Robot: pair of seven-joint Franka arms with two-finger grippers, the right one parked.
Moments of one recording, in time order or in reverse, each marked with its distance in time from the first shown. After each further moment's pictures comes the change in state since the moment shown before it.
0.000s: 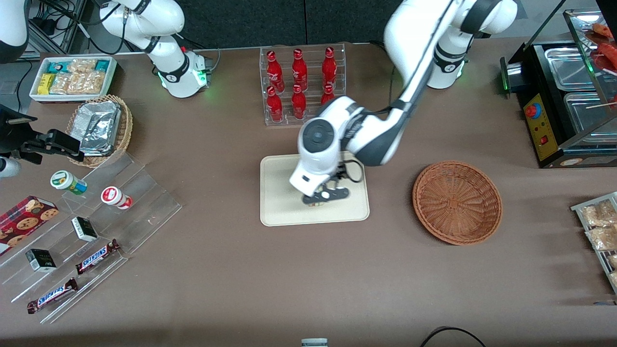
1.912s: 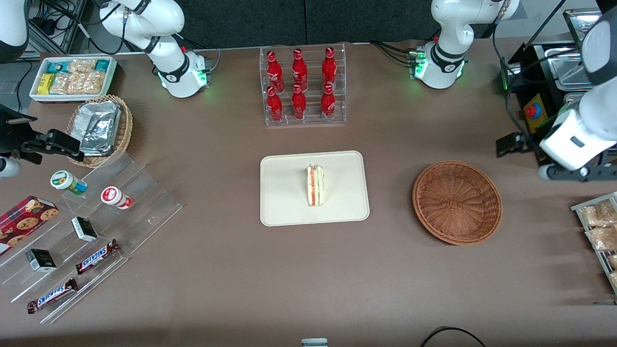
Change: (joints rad) arm 0.649 -0.537 -0.047 -0.166 0.059 -0.474 0.815
